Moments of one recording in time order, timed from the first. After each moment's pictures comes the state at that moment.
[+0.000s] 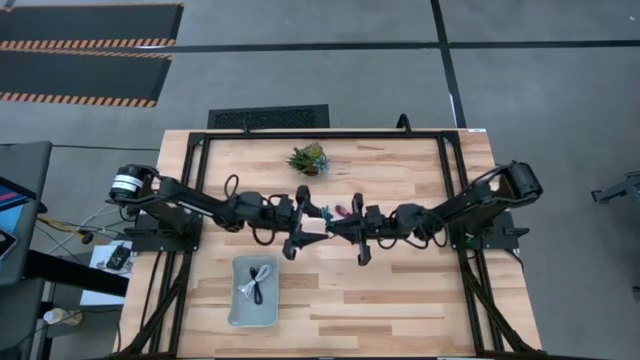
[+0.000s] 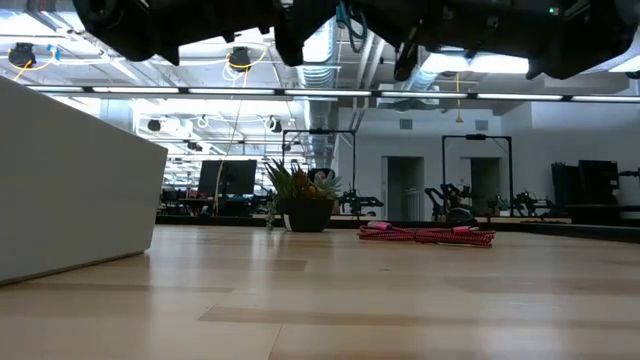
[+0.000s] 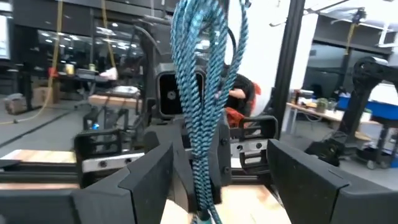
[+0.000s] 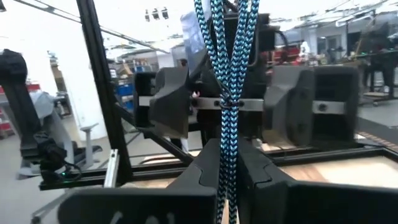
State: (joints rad) left arm -0.08 1.58 0.70 1.08 0.09 -0.14; right arm 0.20 1.59 0.60 1.21 0.16 0.14
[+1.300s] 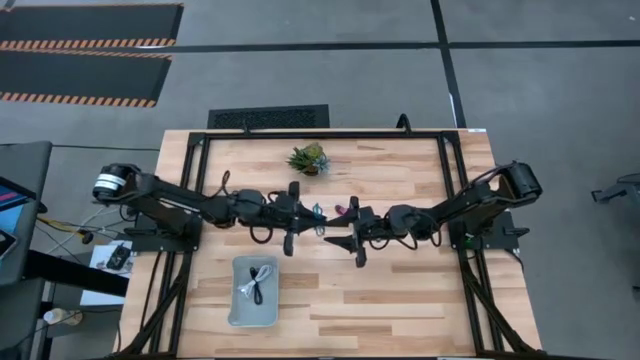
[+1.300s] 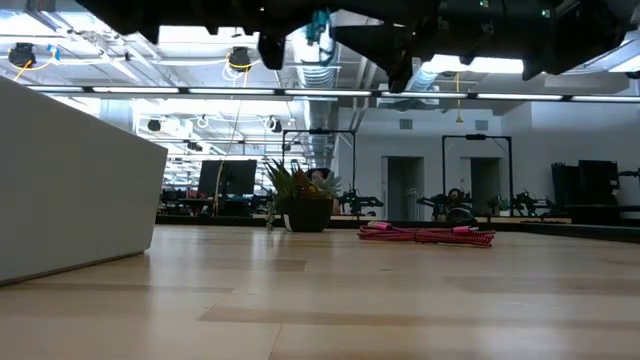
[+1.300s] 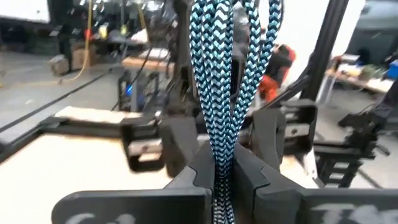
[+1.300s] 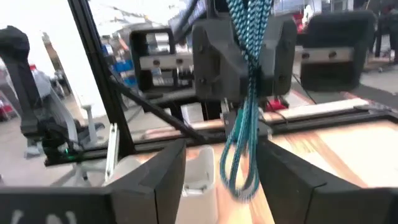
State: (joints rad) left arm -0.09 1.43 0.72 0.72 -0.04 -0.13; right arm 0.20 1.60 0.63 1.07 0.13 0.20
